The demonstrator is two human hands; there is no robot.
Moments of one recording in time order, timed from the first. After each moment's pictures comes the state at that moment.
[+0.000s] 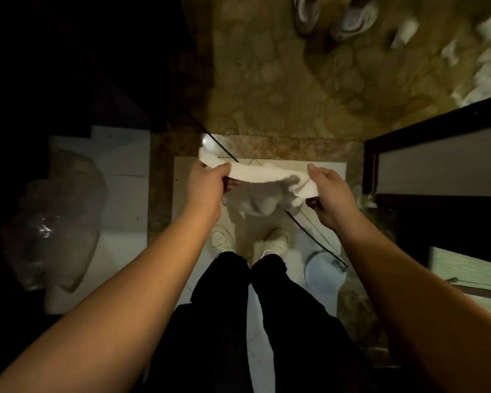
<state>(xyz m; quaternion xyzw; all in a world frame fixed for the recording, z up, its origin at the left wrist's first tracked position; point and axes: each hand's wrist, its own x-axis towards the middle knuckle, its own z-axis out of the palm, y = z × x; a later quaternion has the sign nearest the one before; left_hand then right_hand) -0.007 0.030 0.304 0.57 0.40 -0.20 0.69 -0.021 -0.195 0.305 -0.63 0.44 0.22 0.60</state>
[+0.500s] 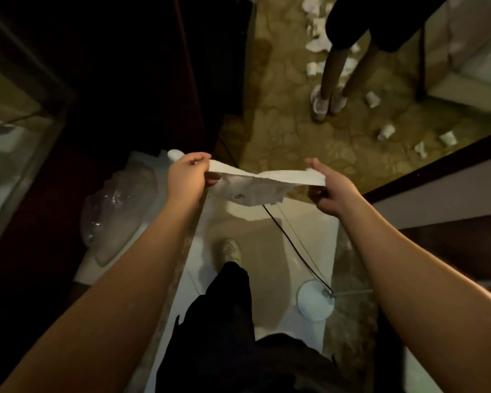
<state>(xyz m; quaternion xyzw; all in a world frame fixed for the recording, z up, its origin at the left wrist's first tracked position) -0.161 0.110 0.553 0.68 0.37 -0.03 0.64 -0.109 -0.152 0.545 -0.52 0.39 0.22 0.73</state>
